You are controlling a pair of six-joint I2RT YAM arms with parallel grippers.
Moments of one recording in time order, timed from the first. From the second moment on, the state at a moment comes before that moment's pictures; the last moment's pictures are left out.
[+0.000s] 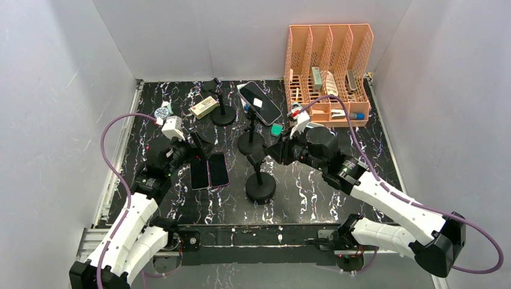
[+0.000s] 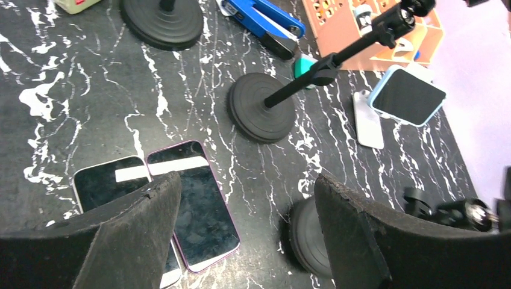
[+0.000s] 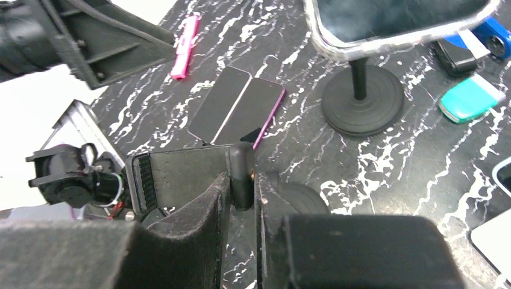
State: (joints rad) left arm -0.28 0.77 0.59 -0.17 0.17 -0.45; right arm 0.85 0.98 0.86 -0.17 -0.07 0.41
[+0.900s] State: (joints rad) left arm -0.28 0.72 0.66 -0.36 -0.20 -0.43; right arm 0.85 1.38 1.24 -0.05 -0.29 0.43
